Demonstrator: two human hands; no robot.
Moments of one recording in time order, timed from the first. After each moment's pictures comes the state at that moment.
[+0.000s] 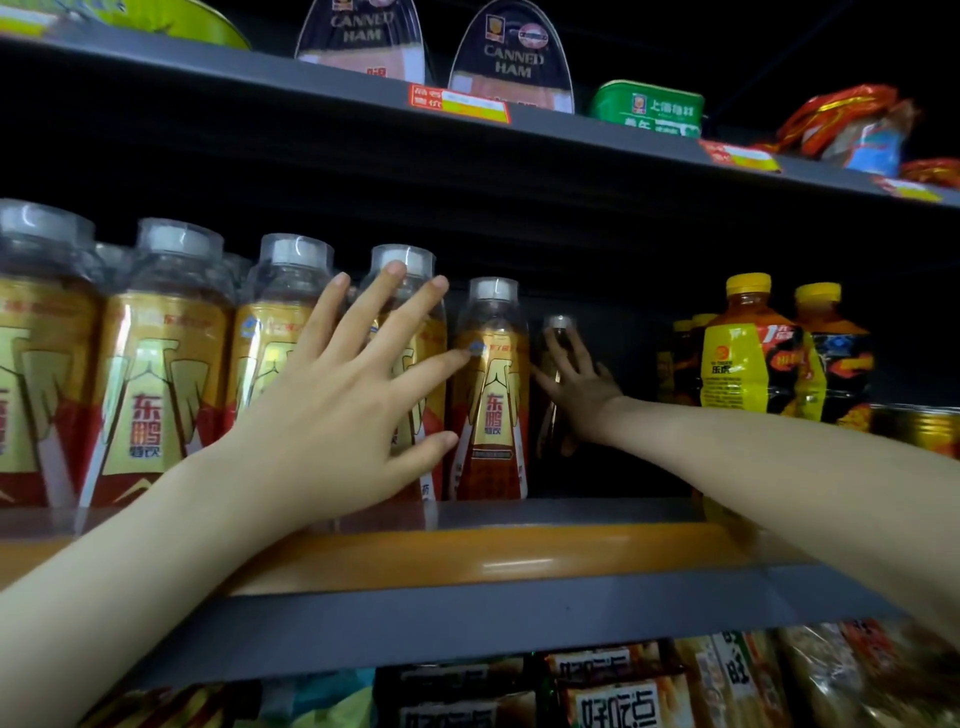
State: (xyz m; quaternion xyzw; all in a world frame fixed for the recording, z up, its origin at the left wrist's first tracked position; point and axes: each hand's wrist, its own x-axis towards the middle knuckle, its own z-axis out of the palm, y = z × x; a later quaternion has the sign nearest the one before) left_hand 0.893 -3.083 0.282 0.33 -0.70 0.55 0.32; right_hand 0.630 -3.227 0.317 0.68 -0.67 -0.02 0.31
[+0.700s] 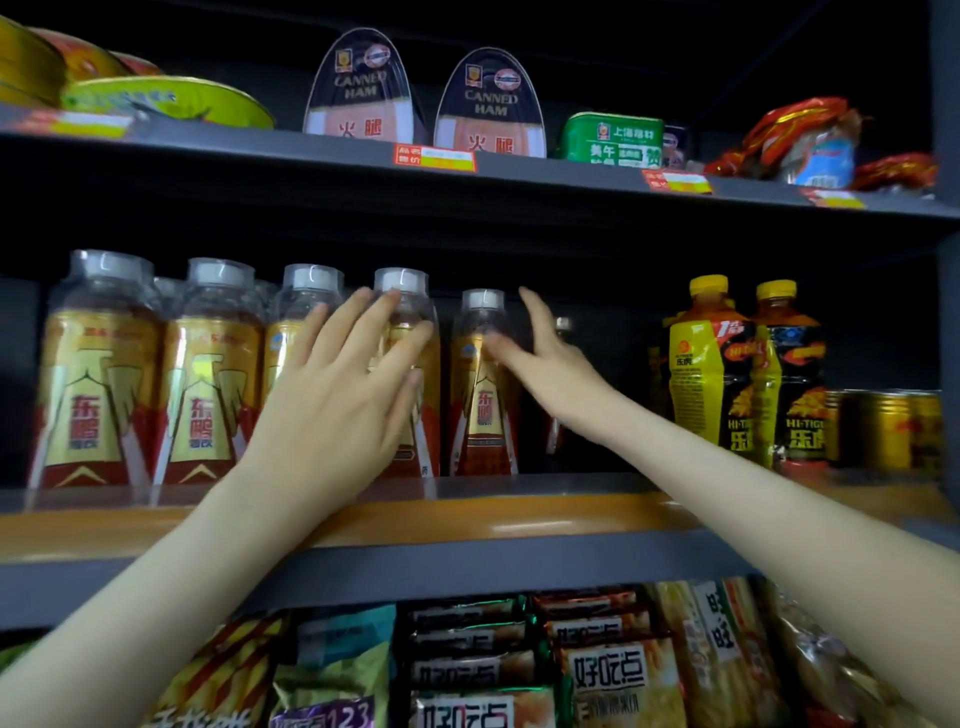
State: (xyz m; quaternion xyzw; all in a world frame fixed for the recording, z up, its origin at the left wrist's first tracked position) left_hand 0.885 -3.049 0.277 0.40 -0.64 0.51 0.40; right_hand 0.678 -3.095 0.315 0.75 -0.44 0.49 -0.06
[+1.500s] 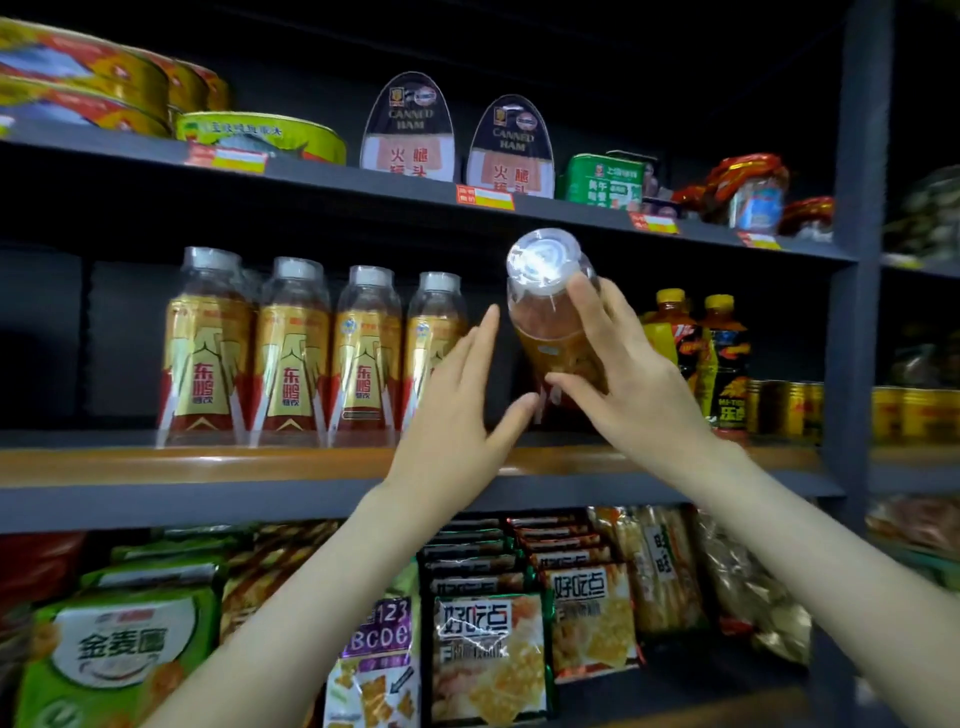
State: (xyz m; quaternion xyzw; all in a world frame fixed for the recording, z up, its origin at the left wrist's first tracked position) left_hand 0.844 -2.988 0.245 0.25 -0.79 0.07 0.56; right_hand 0.669 -2.946 0.280 0.75 -0.31 0.47 0.36
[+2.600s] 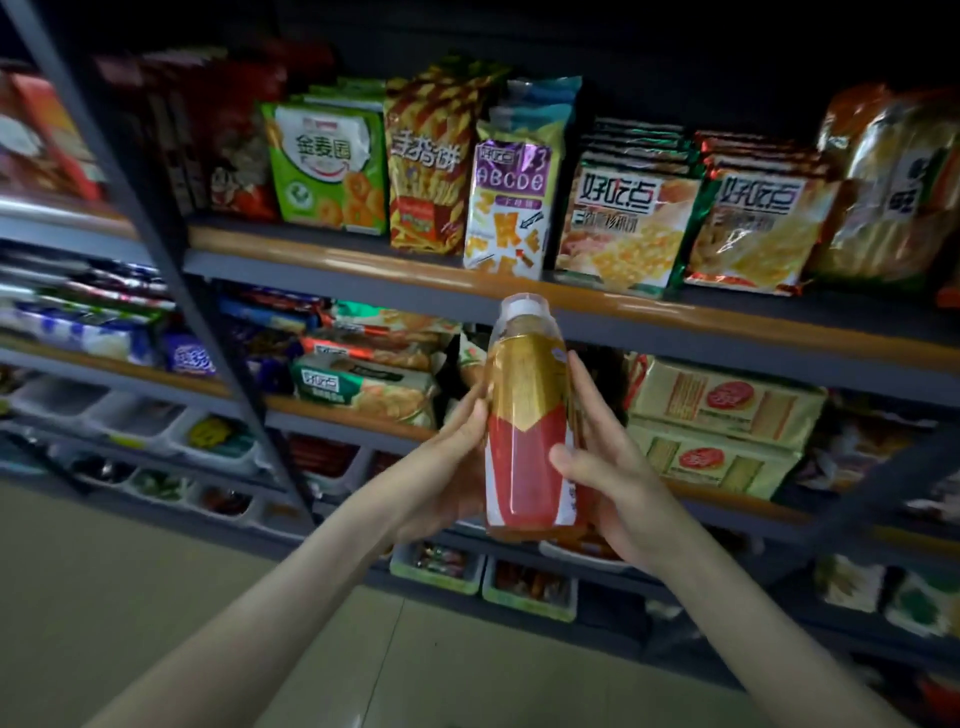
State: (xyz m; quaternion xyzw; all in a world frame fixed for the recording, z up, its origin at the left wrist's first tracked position) left_hand 0.872 -2.809 -0.074 0.38 -0.36 -0.72 0.46; right_hand 0.691 -2.839 -0.055 0.59 -0.27 0.35 -0.68
